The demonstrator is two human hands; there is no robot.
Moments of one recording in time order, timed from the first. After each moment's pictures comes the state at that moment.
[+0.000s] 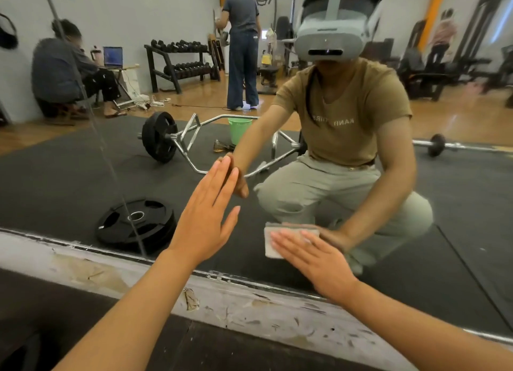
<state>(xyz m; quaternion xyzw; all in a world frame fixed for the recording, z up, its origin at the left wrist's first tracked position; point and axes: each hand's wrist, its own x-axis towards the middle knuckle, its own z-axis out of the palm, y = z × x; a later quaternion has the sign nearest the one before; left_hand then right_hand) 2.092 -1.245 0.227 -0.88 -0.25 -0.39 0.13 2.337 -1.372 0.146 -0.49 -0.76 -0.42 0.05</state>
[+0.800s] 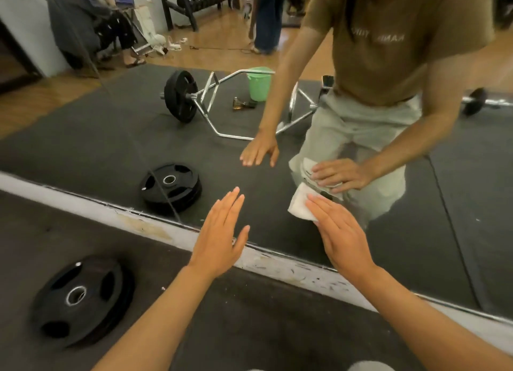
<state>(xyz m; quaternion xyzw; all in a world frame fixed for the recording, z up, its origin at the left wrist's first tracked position) 2.077 -1.343 0.298 -0.89 -0.38 -0.25 -0.04 2.334 -1.445 0.306 -0.59 -0.71 -0.15 0.35</state>
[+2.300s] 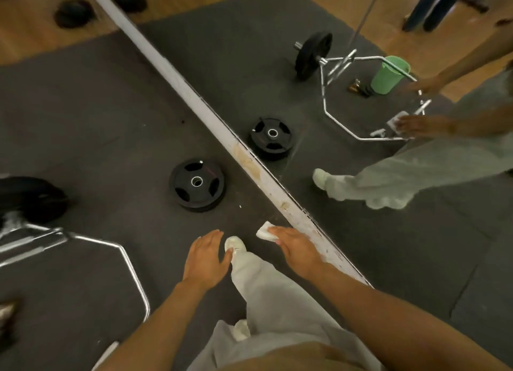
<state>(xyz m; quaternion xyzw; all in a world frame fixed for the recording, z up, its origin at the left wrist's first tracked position) 1.809 -1.546 0.506 -0.58 -0.74 -0.10 -0.31 2.036 -1.472 0.535 -0.53 -0.78 0.32 -0.03</state>
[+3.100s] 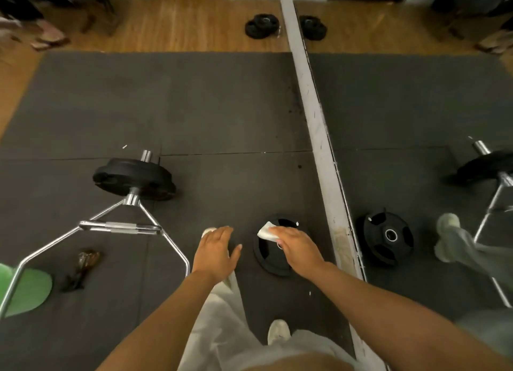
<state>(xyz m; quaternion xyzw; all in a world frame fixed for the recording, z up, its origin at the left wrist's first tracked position) 1.504 -1.392 0.511 -0.34 -0.89 -0.15 -0.27 1.642 -1.211 0.503 -0.23 -0.92 0.28 -0.12</state>
